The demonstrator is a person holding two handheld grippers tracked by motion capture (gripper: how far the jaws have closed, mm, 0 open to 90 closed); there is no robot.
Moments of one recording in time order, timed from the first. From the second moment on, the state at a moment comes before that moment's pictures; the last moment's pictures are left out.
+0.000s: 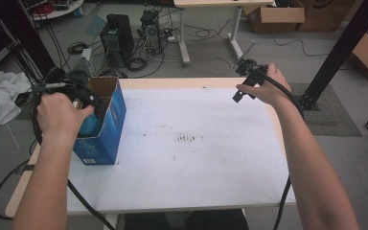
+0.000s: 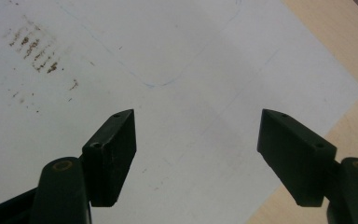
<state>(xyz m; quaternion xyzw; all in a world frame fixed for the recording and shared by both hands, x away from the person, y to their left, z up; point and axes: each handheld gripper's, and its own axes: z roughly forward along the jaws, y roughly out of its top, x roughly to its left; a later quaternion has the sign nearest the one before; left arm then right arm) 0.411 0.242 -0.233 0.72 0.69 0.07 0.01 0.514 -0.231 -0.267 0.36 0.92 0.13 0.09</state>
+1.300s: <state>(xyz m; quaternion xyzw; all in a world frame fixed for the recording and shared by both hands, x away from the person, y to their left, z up) 0.390 0.066 -0.224 0.87 0.48 0.08 0.07 0.509 -0.228 -0.260 0.36 0.92 0.12 0.09</state>
